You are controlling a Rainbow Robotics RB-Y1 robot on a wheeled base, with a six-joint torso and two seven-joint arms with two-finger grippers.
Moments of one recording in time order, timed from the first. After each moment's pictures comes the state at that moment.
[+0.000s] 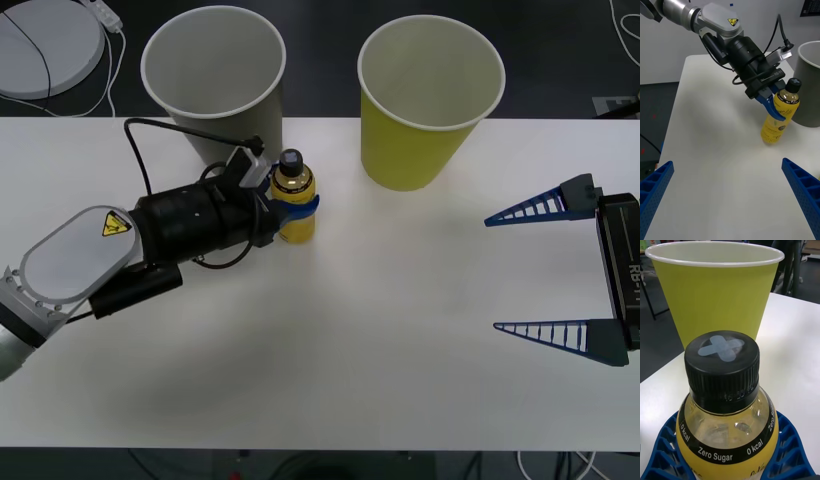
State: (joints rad) right arm 0.13 -1.36 0.00 -2.02 0.77 -0.97 0.13; left arm -0.44 0.67 -0.55 -1.57 -1.41 -0.42 0.32
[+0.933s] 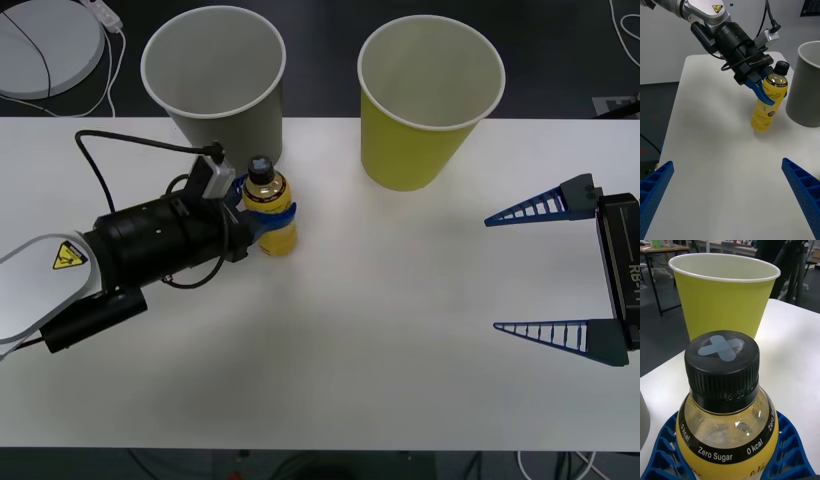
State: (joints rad) right arm 0.13 -1.36 0.00 -2.02 0.77 -0.97 0.13; left arm -0.32 0.84 -0.56 -1.79 -1.40 -0.30 0.46
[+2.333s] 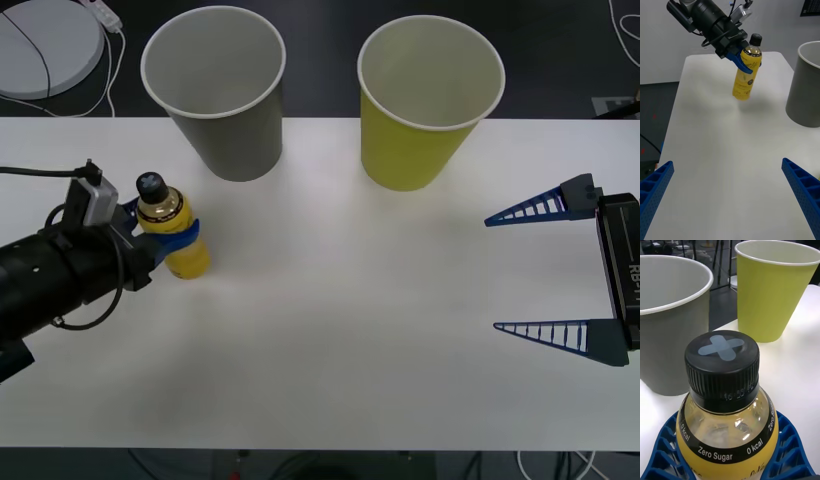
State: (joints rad) right arm 0.13 -1.36 0.00 -2.02 0.77 -0.97 0.13; left arm 0.05 1.17 -0.37 -2.05 -1.37 -0.11 0.57
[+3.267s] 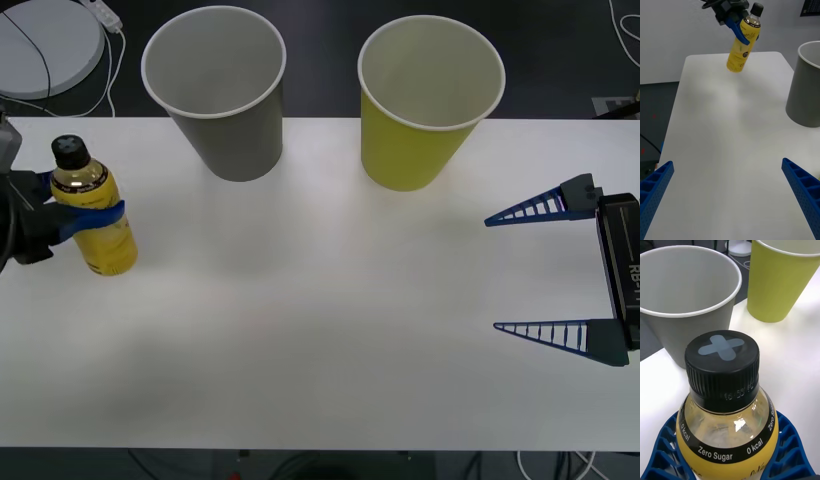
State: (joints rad) right arm 0.13 -1.36 0.00 -2.02 0.77 -0.97 0.13; left arm 0.24 1.32 0.12 -2.10 -1.37 -0.50 0.82
